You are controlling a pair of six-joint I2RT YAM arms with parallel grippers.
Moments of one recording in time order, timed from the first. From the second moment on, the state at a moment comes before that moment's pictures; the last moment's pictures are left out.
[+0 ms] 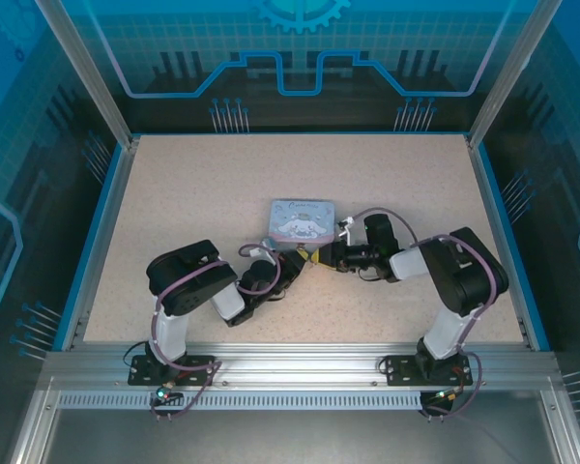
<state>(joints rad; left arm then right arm) -0.83 1.96 0.43 1.27 -0.16 -1.42 0.36 1.72 0.56 0.48 -0.90 0.70</state>
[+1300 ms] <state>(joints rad) -0.79 1.74 0.43 0.91 -0.13 -1.61 0.87 1.49 0.45 0.42 0.19 -0.31</state>
